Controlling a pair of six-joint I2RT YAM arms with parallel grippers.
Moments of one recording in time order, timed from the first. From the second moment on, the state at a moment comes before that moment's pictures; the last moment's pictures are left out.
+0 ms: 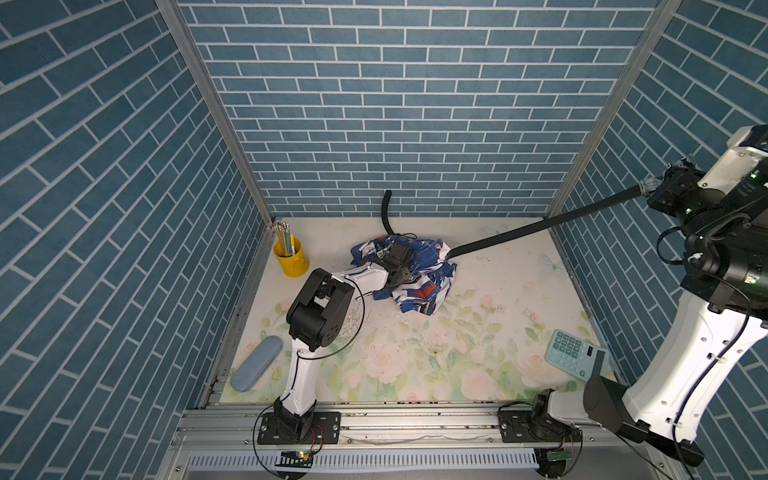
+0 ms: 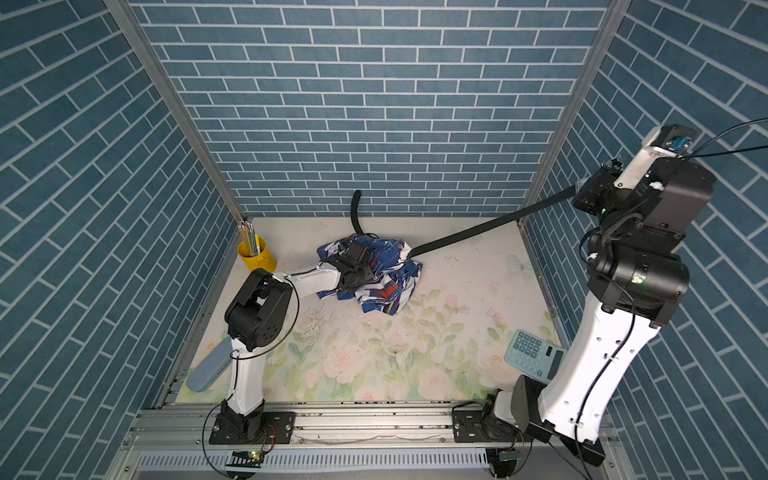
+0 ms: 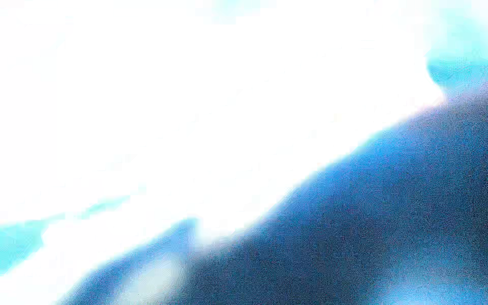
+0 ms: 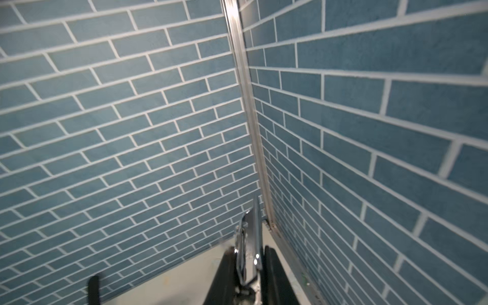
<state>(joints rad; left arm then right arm) -0.57 2.14 1.49 -0.37 -0.26 -0.98 -0.32 1.37 2.34 -1.06 0.00 0.11</state>
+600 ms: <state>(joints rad) -0.50 1.99 1.33 -0.36 -0.16 -0.73 -0.25 1.24 1.66 -0.66 -0.11 0.26</state>
